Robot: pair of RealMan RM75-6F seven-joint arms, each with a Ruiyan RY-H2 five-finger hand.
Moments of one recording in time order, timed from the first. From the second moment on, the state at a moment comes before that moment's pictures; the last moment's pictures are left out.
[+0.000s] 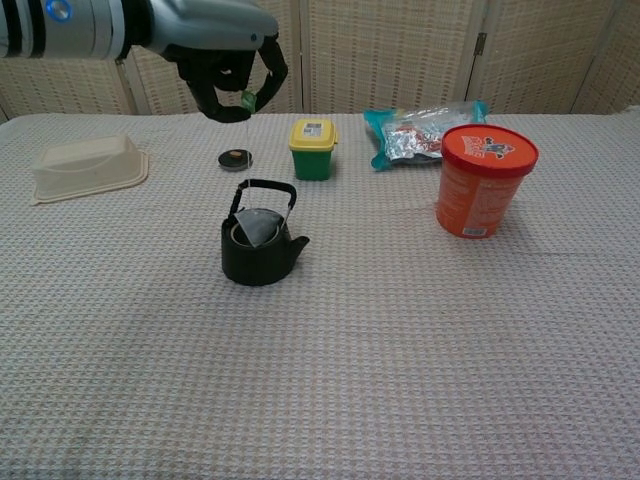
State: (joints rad) left arm -1.15 -1.19 -0.17 -1.71 0.99 0.78 0.66; right arm -0.05 -1.02 0.03 -1.59 -1.58 1.63 0.16
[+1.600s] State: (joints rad) left arm -0.79 -1.00 0.04 -1.89 1.42 0.82 0.00; right arm -0.05 -1.04 -0.01 -1.60 -1.67 1.65 0.11
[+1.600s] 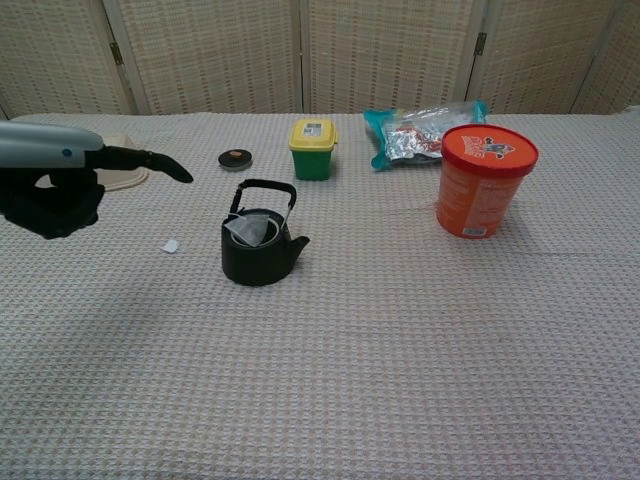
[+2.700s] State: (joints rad) left arm -1.06 -1.28 -0.03 -1.66 0.88 0.56 0.21; right arm -0.06 -1.03 -0.01 -1.59 -1.66 1.65 0.13
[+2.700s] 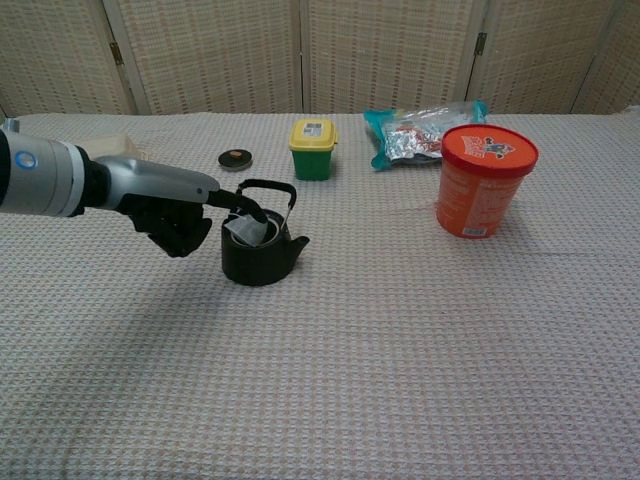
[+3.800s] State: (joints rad) left arm -1.00 -1.25 -0.06 -1.70 1.05 0.61 0.11; right arm -0.06 -1.03 -0.01 -1.59 -1.67 1.65 0.12
